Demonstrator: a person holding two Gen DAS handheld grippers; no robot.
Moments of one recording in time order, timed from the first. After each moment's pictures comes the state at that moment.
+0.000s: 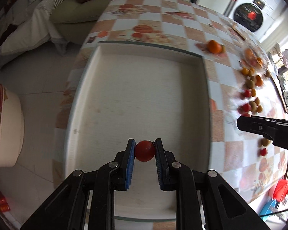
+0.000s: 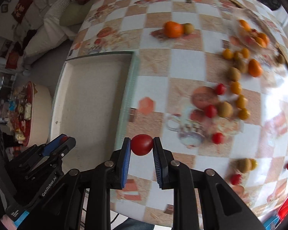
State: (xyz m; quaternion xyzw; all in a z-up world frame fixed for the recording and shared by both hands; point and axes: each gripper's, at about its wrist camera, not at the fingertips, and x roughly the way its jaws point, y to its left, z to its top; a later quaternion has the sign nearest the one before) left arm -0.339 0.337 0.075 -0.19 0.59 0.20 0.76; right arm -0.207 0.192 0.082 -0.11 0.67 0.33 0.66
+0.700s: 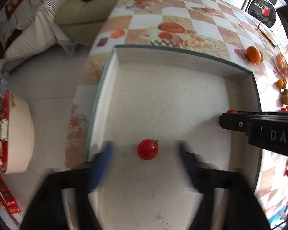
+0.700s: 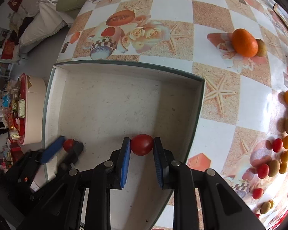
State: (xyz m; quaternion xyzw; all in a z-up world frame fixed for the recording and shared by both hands) left arm -0.302 0.394 0.033 -0.14 0.59 0.24 0.76; right arm -0.182 0.302 0.019 -0.15 0.69 0.33 0.62
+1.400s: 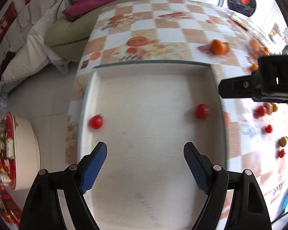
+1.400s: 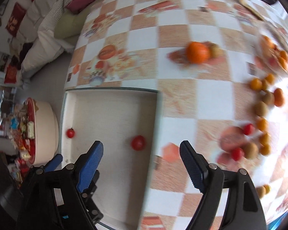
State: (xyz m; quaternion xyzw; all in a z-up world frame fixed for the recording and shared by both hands) left arm -0.292 0.336 0.072 -0.08 0.59 0.19 0.78; right arm -0.159 0.235 0.071 -0.06 0.68 0.30 0.67
